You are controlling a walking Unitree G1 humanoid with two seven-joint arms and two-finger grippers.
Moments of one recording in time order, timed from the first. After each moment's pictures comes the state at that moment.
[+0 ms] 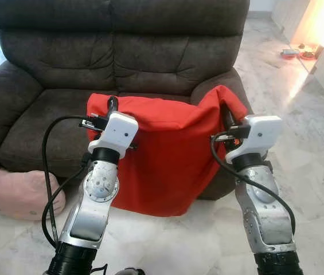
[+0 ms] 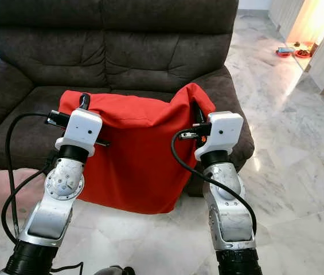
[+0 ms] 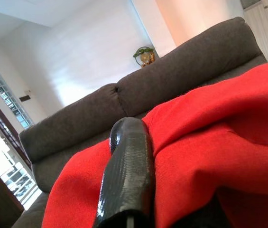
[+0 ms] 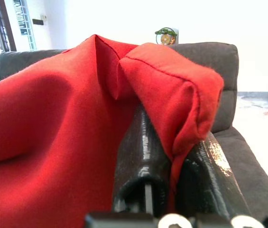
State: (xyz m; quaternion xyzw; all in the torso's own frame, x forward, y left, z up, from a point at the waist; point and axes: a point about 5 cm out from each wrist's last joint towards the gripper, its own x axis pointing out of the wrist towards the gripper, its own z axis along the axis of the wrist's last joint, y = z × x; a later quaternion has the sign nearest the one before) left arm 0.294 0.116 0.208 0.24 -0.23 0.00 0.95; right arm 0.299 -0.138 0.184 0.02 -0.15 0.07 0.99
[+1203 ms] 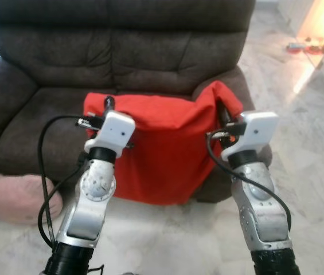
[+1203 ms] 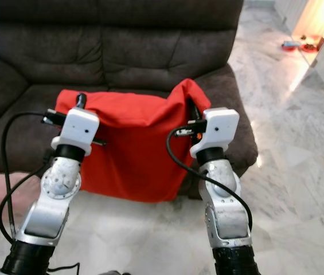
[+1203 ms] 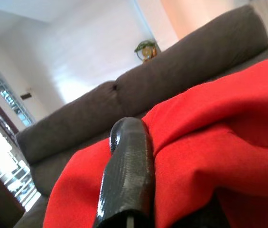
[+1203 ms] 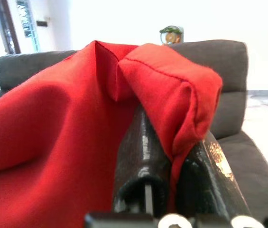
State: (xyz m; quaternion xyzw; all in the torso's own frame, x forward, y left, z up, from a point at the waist) left arm 0.296 0.120 0.212 0.24 -0.23 0.01 0.94; right arm 0.300 -0.131 0.189 0.02 -0.16 0.08 0.98
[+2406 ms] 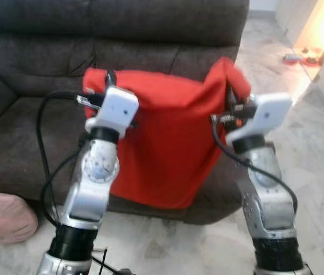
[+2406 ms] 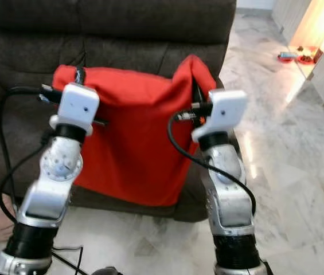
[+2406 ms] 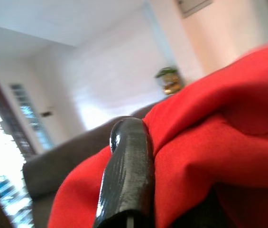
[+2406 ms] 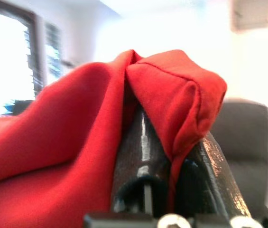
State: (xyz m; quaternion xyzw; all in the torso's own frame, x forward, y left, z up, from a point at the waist) left arm 0.302 0.124 0.263 0.23 -0.30 0.04 0.92; right arm 0.300 -0.106 0.259 0.03 -0.28 0.13 0.95
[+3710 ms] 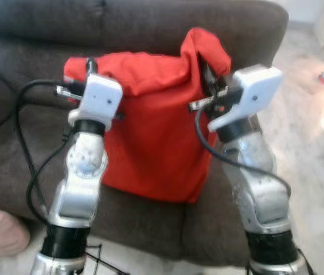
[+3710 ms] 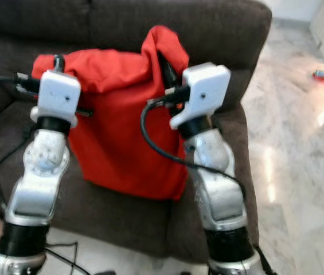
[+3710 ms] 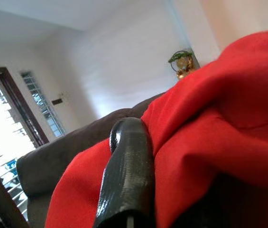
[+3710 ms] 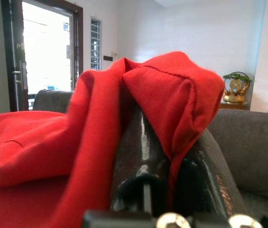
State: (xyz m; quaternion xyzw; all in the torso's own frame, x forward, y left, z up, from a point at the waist) left arm 0.297 0.119 0.257 0.24 -0.28 0.02 0.93; right arm 0.296 -0.098 0.258 0.02 -0.26 0.17 0.95
